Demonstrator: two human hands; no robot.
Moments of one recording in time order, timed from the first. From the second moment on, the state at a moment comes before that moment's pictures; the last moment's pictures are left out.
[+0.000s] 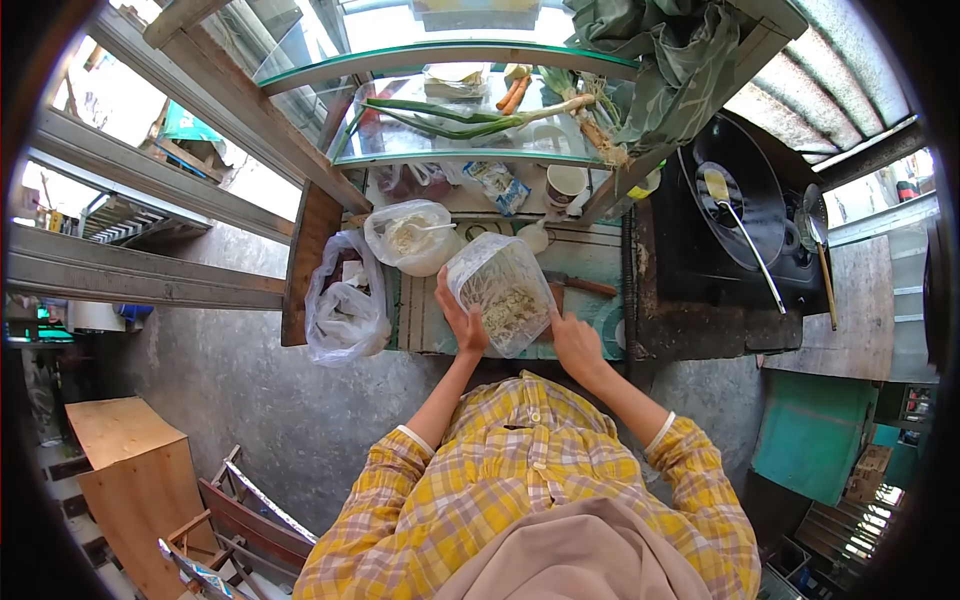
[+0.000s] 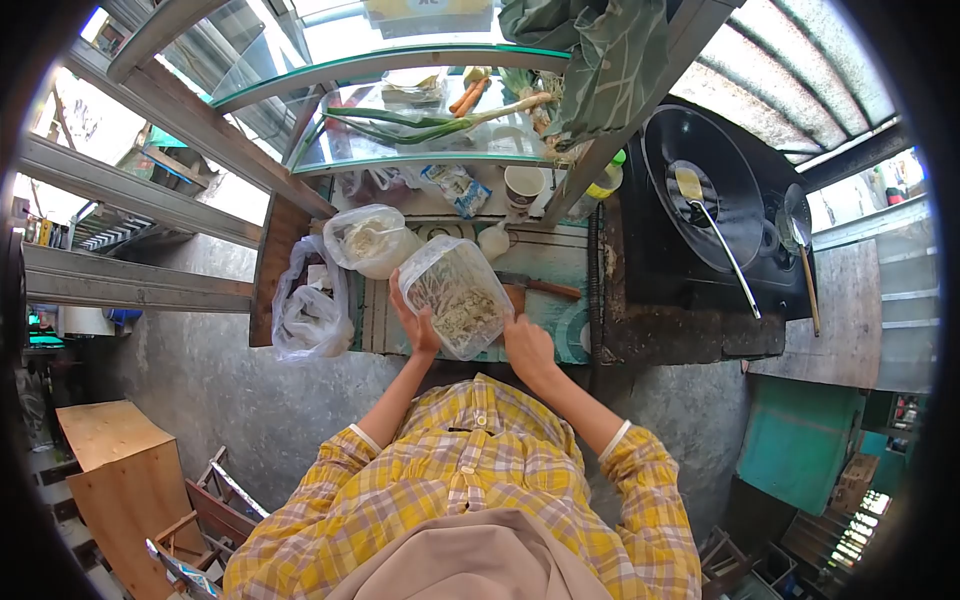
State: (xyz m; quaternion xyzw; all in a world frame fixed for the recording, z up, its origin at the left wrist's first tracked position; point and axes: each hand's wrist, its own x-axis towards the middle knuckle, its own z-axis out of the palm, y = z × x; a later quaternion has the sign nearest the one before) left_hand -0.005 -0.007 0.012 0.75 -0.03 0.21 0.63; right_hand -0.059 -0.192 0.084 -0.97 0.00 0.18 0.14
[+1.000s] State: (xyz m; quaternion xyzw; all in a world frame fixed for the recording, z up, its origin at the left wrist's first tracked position) left_hand -0.006 -0.013 0.018 0.73 -0.02 0.20 0.66; right_hand -0.083 -0.194 0.045 -0.87 0.06 0.23 0.44
